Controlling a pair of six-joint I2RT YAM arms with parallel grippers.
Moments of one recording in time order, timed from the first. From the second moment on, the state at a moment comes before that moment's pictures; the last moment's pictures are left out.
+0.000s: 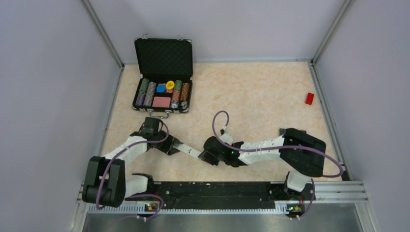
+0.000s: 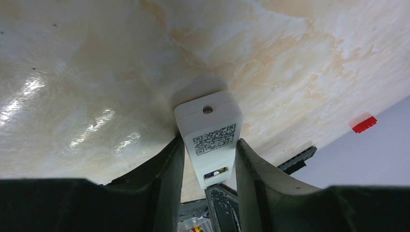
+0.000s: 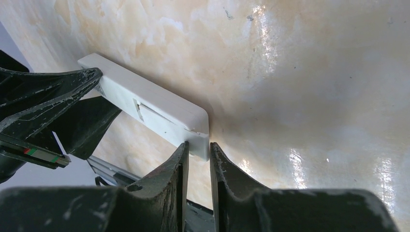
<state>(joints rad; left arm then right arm) -0.15 1.23 0.47 -0.39 0.34 -1.26 1.20 1.68 0.79 0.01 0.25 1.61</state>
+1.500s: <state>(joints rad) -0.15 1.21 0.45 -0.36 0.36 -1.15 1.18 1.88 1.22 -0.48 0.17 1.44</state>
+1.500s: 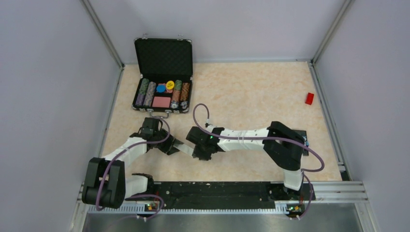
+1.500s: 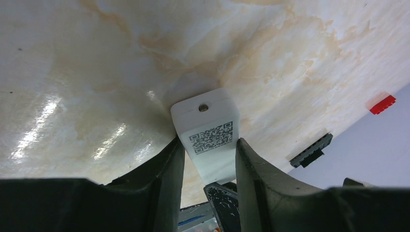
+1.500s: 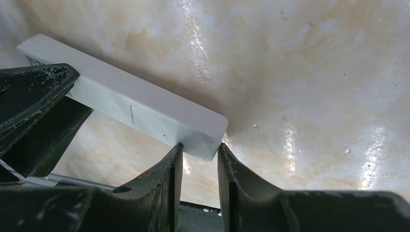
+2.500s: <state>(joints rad) -0.15 1.22 0.49 -0.38 0.37 -1.08 1.13 1.96 1.35 -0.58 0.06 1.26</state>
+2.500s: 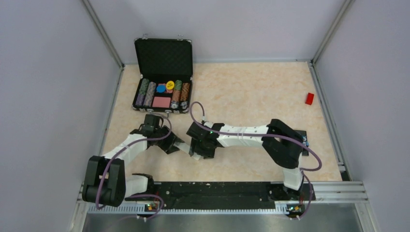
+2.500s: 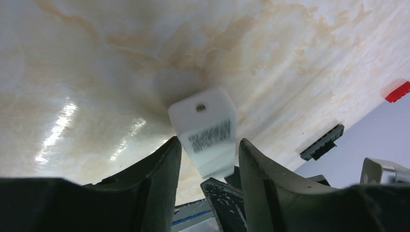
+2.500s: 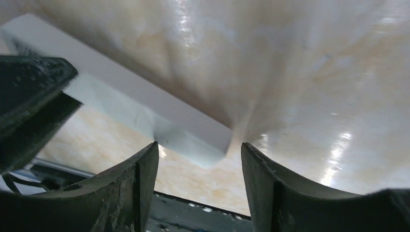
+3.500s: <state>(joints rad) -0.16 0.78 0.80 -1.01 -0.35 -1.09 1.22 2.03 1.42 -0.43 0.24 0.42</state>
